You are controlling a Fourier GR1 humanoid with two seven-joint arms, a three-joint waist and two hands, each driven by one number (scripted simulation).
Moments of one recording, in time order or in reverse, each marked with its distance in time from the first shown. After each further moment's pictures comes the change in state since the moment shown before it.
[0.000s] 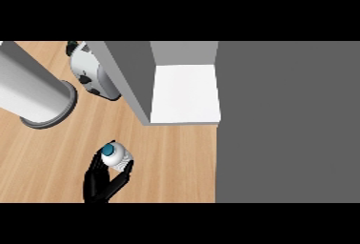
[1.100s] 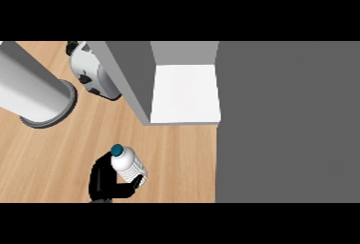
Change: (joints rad) left arm -0.060 0.028 -0.088 0.057 0.029 -0.178 -0.060; right arm 0.005 -0.001 0.007 0.006 0.014 0.004 -0.019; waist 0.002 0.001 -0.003
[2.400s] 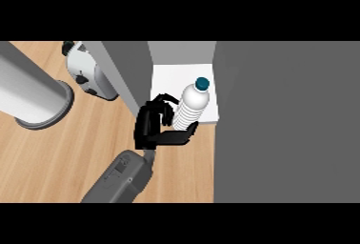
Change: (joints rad) left arm -0.319 -0.027 -0.389 -0.361 0.101 0.562 0.441; right arm -0.001 0.012 -0.067 0.014 -0.017 0.040 -0.028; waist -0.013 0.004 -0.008
